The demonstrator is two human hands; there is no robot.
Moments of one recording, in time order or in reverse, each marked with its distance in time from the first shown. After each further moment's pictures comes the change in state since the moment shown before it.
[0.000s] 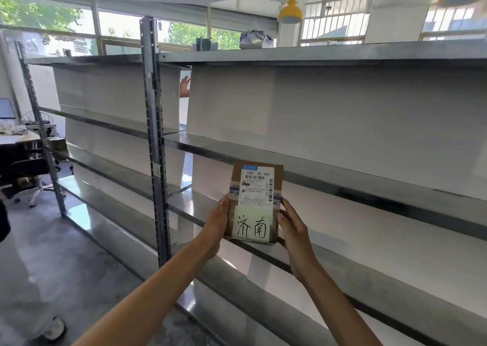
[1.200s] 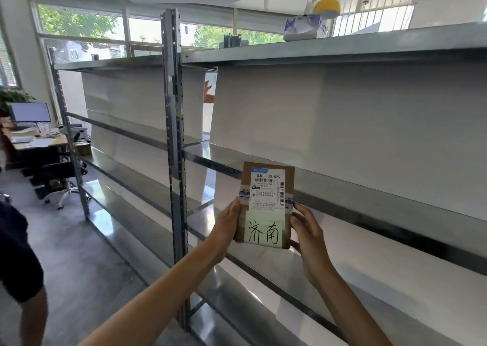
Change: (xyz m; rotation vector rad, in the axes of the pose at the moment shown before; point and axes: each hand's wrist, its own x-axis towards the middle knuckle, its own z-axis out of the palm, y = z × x) left_hand 0.174 -0.004 -0.079 0.045 0.047 0.053; right_hand 0.190 0.039 0.080 0.031 -0.027 -0.033
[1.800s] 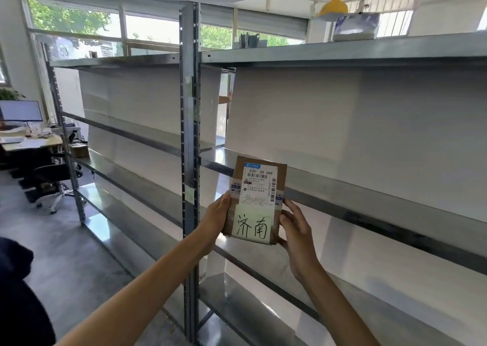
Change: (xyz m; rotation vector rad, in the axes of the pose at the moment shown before) left_hand 0.067 -0.002 -0.133 -0.011 0.000 -0.052; right_hand 0.050 0.012 0.137 0.047 0.005 0.018
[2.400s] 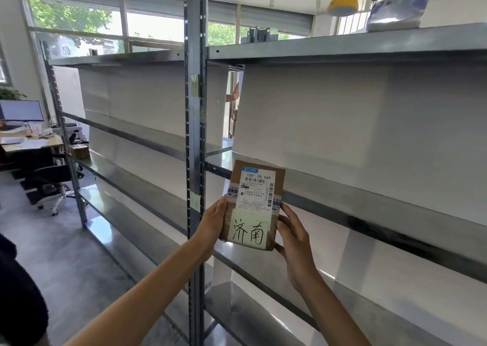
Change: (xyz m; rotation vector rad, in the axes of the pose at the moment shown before) left_hand 0.059 -0.019 -0.041 -0.024 0.056 0.012; right_hand 0.049 0.019 0.050 -0.031 -0.019 0.010
